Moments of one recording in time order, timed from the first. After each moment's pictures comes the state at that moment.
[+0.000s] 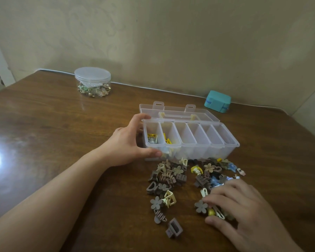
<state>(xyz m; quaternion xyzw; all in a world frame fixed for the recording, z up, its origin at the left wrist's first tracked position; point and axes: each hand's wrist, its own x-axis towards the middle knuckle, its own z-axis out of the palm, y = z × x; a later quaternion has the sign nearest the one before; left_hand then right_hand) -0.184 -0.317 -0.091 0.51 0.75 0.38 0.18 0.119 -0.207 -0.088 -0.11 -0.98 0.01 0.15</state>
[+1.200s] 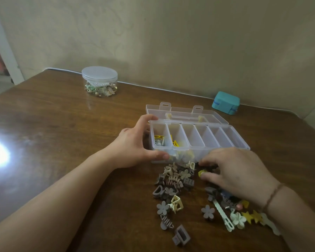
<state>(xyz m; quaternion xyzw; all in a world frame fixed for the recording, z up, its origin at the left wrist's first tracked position) -0.190 -0.314 -0.097 0.50 0.75 0.38 0.19 0.033 -0.175 -0.041 -0.20 -0.98 -0.05 -0.01</state>
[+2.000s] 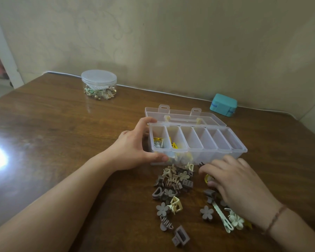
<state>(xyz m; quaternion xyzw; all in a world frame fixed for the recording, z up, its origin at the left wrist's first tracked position) -0.188 -0.315 -0.095 0.50 0.76 0.37 0.20 0.058 -0.184 -0.064 -0.19 -0.98 -0.06 0.03</state>
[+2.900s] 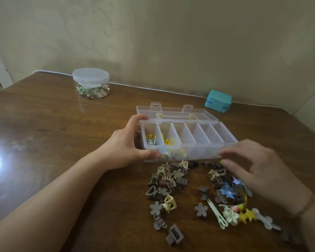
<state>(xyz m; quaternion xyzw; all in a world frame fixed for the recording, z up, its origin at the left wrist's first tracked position) -0.190 -0.315 -0.097 0.50 0.74 0.40 0.20 0.086 -0.144 -0.045 -0.17 -0.97 0.07 0.18</state>
